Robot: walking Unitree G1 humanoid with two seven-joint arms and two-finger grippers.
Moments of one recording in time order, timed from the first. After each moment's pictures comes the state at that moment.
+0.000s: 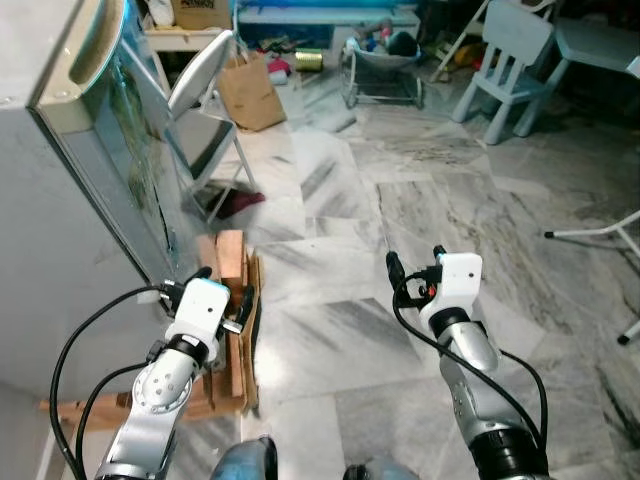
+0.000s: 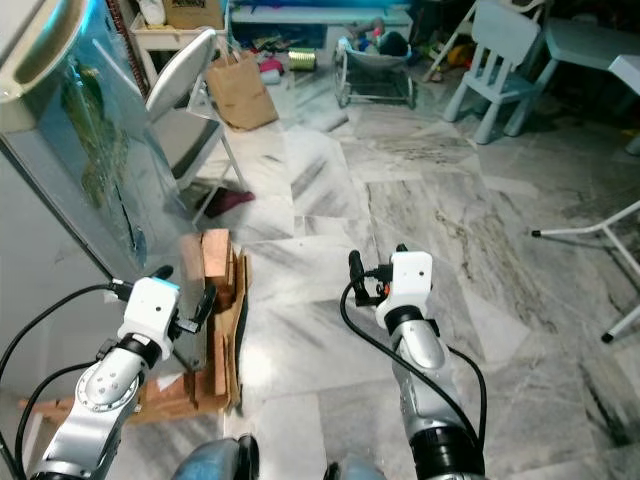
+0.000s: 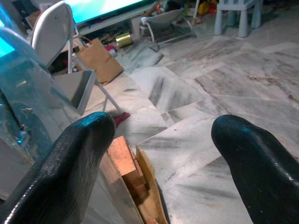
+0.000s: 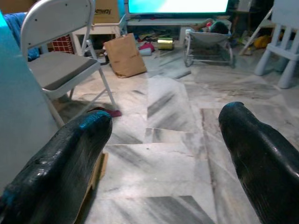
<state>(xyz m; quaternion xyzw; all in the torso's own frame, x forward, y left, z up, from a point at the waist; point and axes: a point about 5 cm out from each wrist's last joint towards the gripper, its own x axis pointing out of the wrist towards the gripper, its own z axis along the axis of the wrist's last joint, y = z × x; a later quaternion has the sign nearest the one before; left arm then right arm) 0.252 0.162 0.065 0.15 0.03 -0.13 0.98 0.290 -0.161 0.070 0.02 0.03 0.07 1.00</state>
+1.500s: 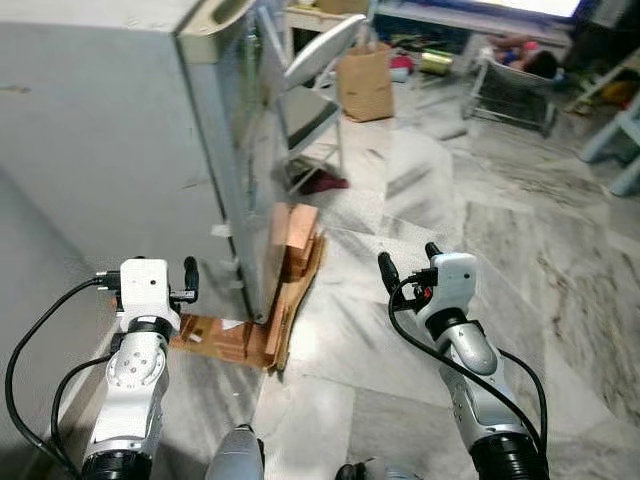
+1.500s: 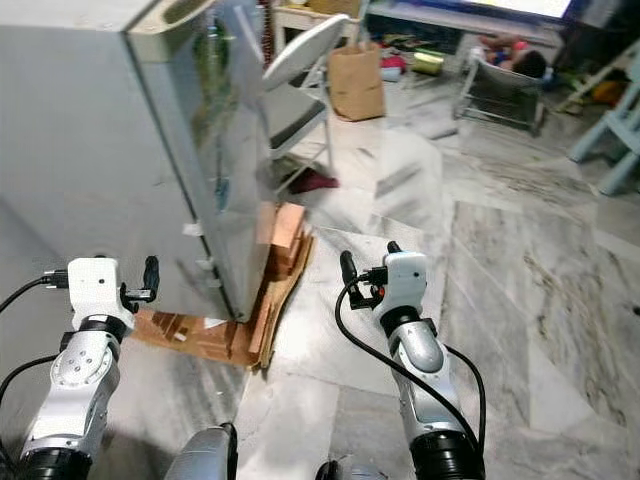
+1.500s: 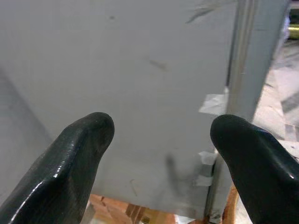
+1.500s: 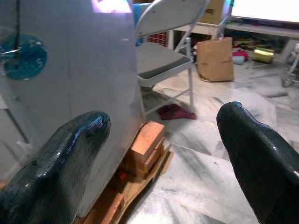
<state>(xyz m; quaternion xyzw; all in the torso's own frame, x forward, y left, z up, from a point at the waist) 0.269 0.208 0.072 0.07 0.03 0.06 1.00 0.284 -0.151 0.072 0.02 0.02 0.10 0.99</state>
